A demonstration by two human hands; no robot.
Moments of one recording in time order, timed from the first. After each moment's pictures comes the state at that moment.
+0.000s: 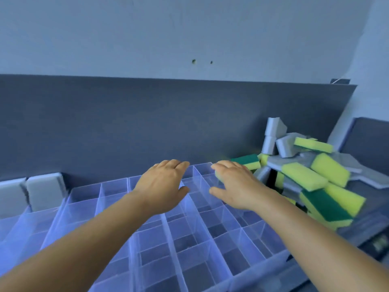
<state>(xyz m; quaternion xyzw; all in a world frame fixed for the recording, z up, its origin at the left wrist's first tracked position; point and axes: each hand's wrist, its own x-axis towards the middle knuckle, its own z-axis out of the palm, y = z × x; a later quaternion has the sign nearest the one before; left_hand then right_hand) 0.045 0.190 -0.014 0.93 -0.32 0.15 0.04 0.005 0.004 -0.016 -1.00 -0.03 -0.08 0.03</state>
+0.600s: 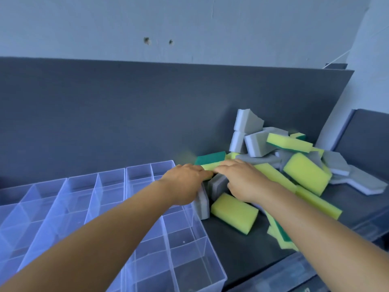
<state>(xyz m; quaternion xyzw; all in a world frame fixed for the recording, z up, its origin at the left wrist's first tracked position) 0.082 0.006 -0.038 0.92 -0.39 0.04 -0.05 0.035 -0.158 -0.034 -1.00 -0.08 -0.05 0.00</state>
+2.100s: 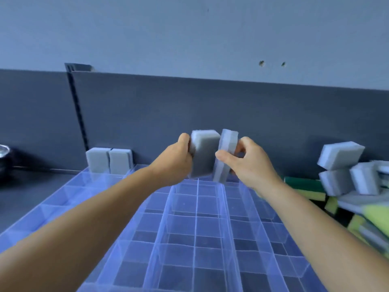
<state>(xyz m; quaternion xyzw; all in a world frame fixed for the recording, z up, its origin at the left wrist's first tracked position) 0.040 0.217 0.010 0.94 -0.08 0.15 0.31 0.045 0.035 0.012 -0.84 -0.14 -0.15 0.50</state>
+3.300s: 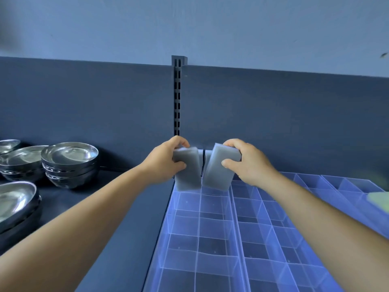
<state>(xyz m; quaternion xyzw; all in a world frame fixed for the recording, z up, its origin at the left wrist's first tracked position) 0.043 0.523 -0.021 0.92 -0.05 0.13 0.36 0.078 0.300 -0.016 -0.91 -0.19 -0.09 0.36</state>
